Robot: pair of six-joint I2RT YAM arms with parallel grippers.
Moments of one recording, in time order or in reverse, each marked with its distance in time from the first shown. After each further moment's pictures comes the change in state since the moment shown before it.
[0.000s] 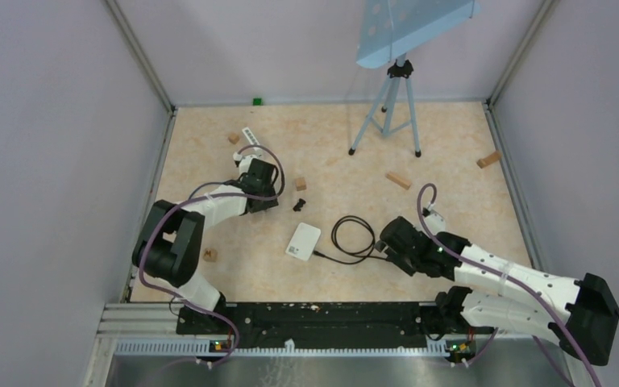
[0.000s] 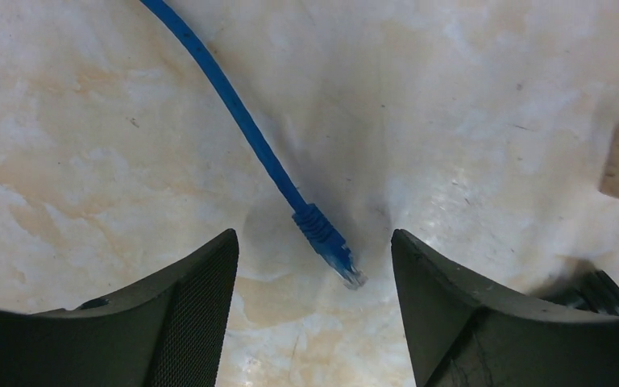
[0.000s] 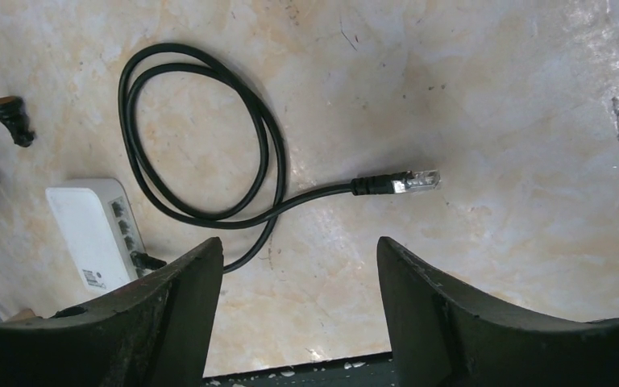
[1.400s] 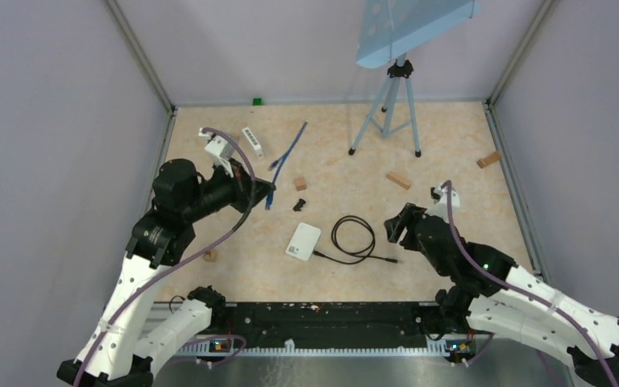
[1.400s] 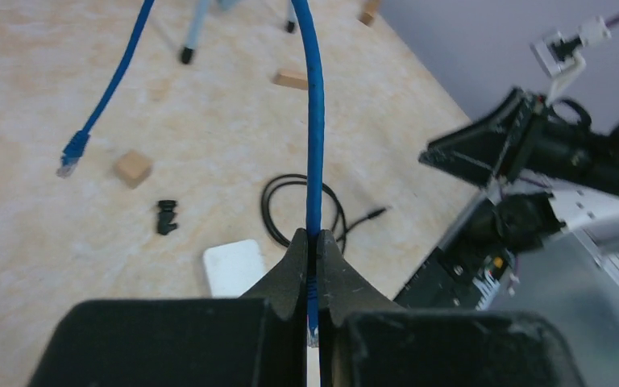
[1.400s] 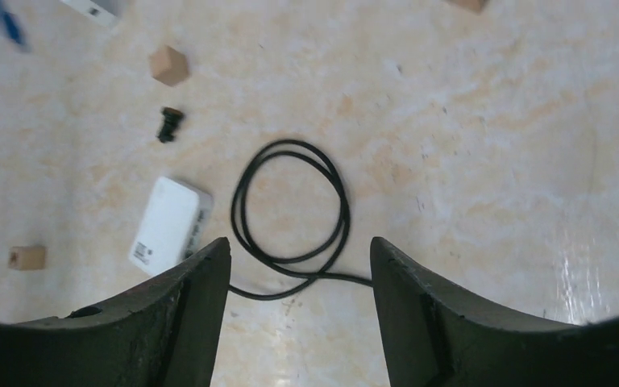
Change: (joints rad) left arm 0.027 -0.813 0.201 -0.249 0.773 0.266; right arm 0.000 -0.299 0.012 0.127 0.151 -0.592
